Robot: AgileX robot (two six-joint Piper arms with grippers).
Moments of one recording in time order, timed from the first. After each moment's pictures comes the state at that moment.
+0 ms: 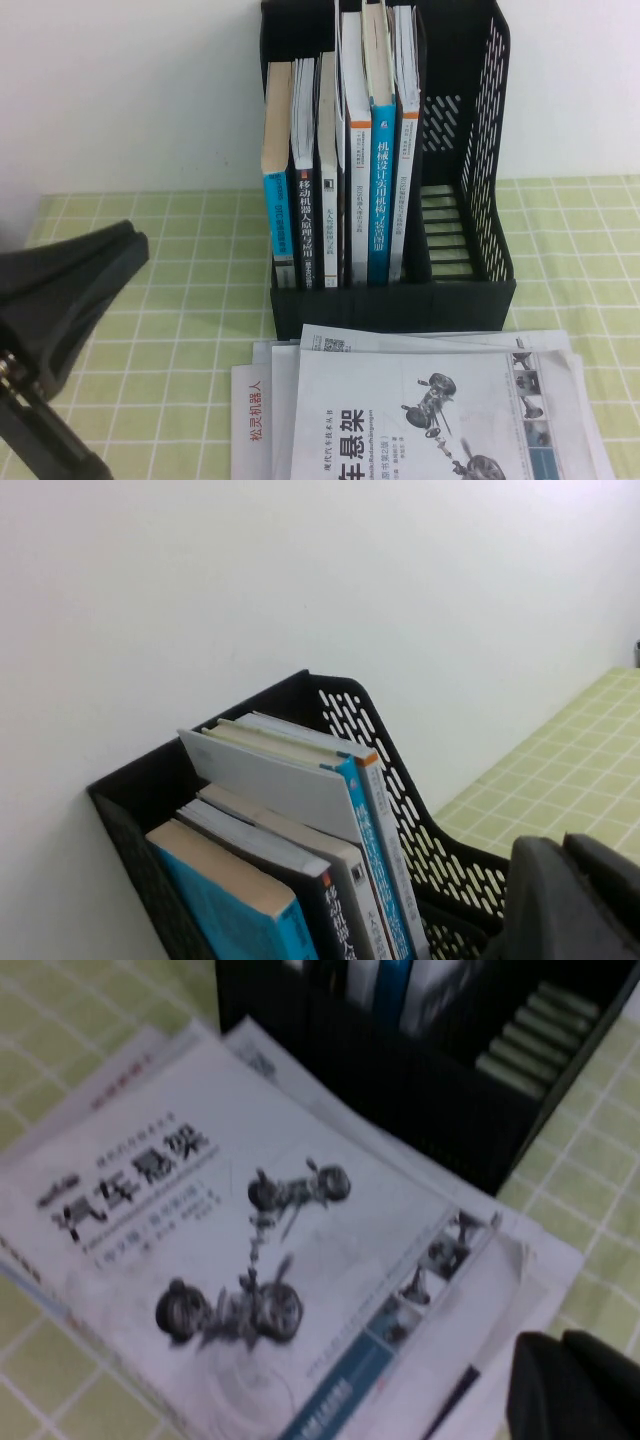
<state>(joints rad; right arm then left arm) 0.41 0.47 -0.52 0.20 0.73 -0.35 -0.79 0.58 -0.64 0.44 0.16 -0.24</state>
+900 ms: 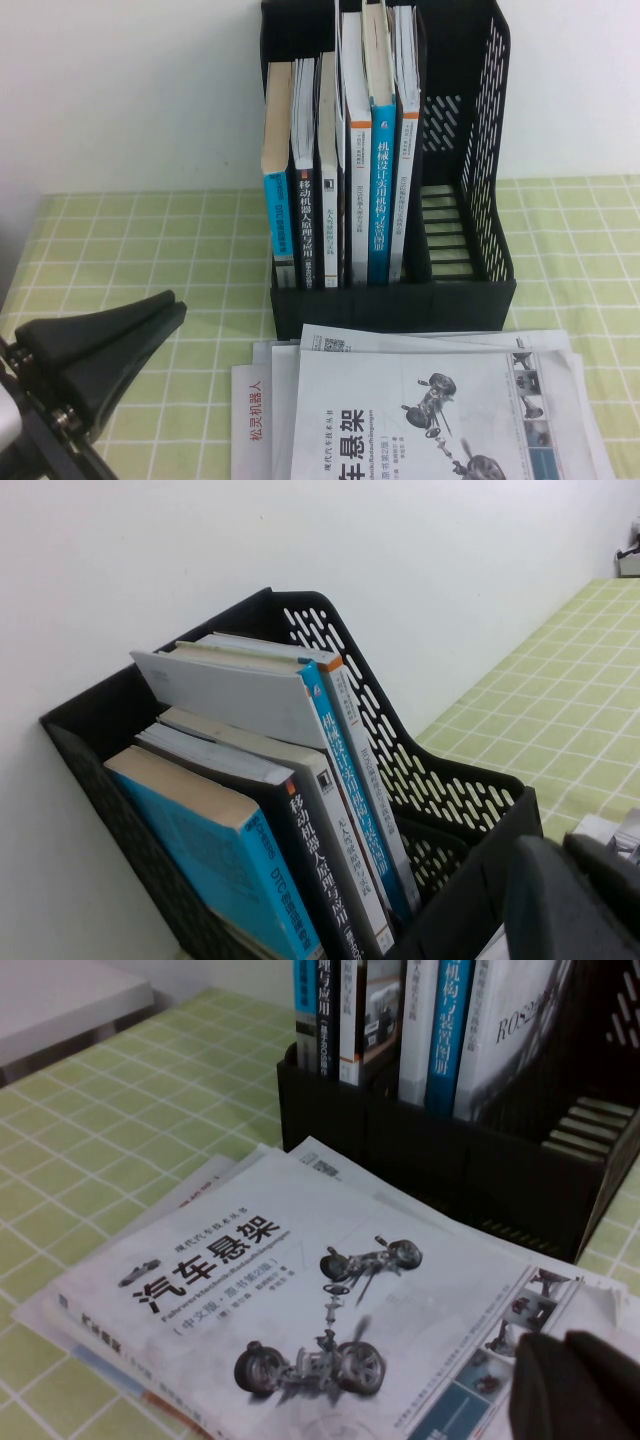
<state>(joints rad) 0.41 0.14 -0.22 0.42 0.55 -0.44 -0.79 0.58 -0.50 0.50 0.10 -0.24</state>
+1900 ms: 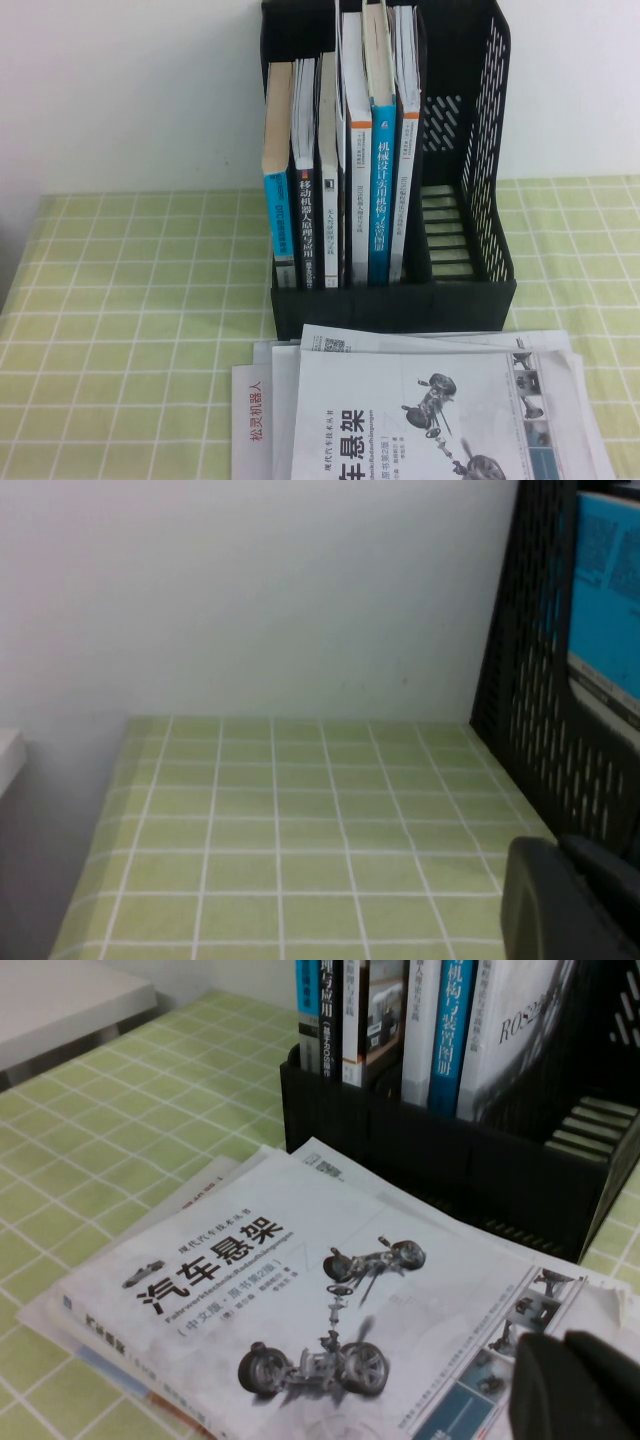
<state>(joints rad) 0.41 0.14 -0.22 0.43 0.55 -0.44 -0.15 -0.01 0.01 0.10 0.15 -0.25</state>
